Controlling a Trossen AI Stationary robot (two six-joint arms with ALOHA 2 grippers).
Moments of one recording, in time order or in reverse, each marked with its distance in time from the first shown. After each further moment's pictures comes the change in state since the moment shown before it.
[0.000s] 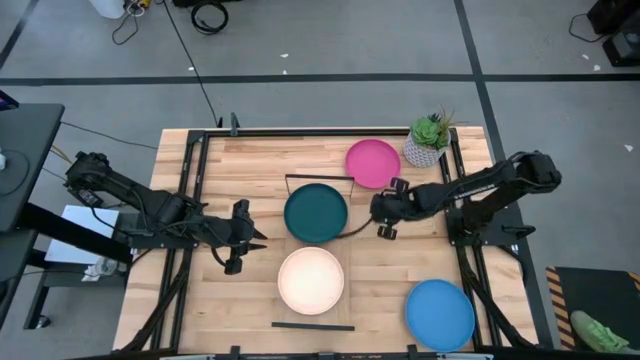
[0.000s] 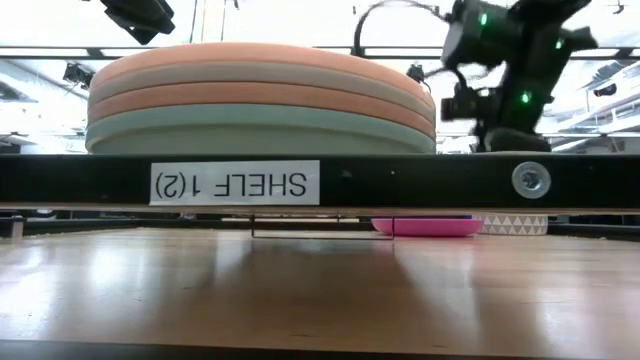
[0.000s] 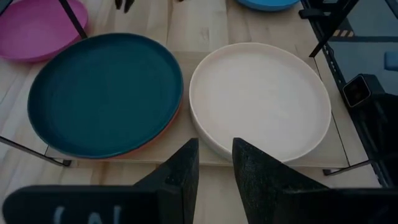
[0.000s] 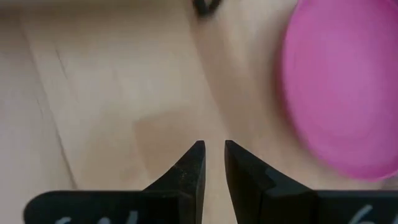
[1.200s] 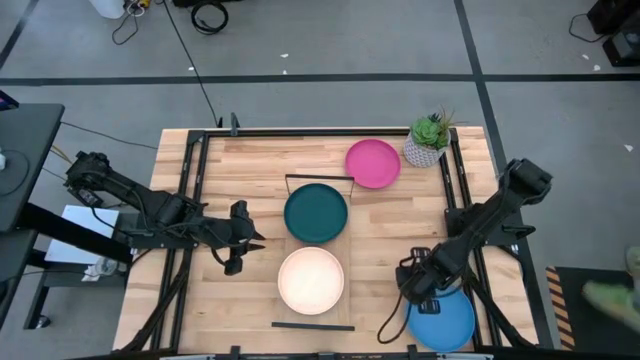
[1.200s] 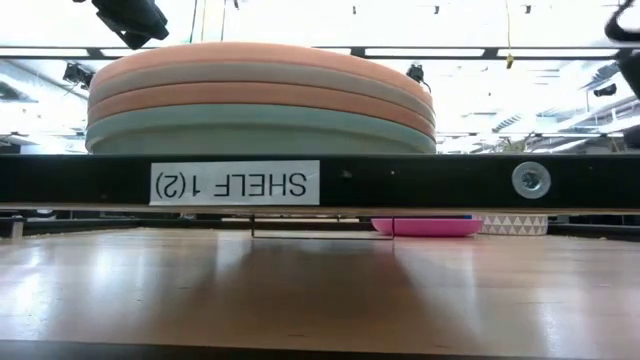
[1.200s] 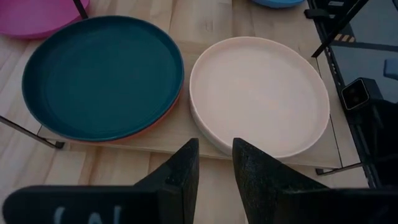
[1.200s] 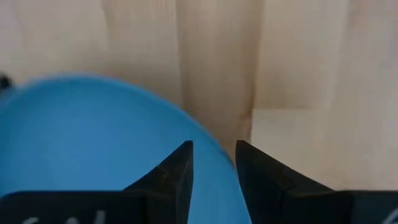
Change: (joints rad) left arm -0.008 0.000 0.000 -0.030 0.000 -0.092; right arm 0.651 0.138 0.100 -0.143 -0.520 0.523
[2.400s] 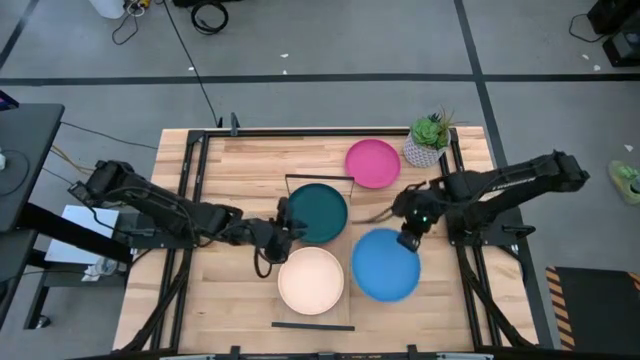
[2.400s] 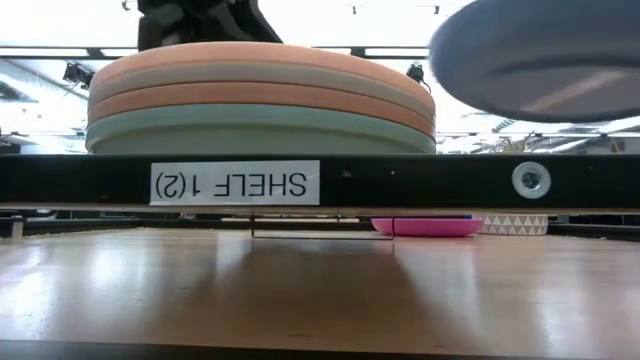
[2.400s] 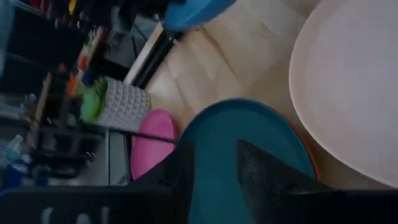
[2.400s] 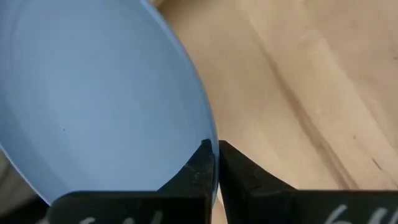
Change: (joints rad) left arm 0.136 0.345 0.001 0.532 -0.179 1.129; right arm -0.598 -0.441 0.000 -0.154 -0.128 0.016
